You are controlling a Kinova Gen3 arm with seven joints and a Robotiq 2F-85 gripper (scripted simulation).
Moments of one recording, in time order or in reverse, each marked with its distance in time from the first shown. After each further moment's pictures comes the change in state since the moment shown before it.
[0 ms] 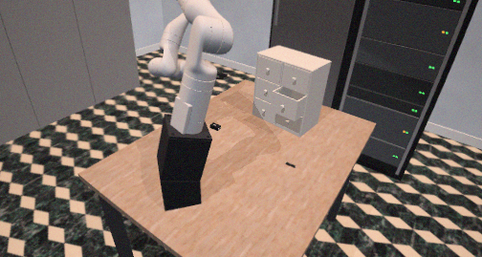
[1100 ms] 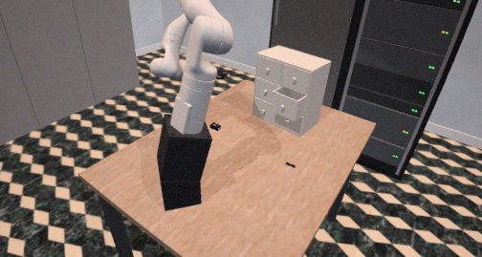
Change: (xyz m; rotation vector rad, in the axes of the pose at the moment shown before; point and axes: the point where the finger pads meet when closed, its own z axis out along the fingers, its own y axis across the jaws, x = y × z) arm -0.001 -0.006 0.003 0.001 0.000 -0.001
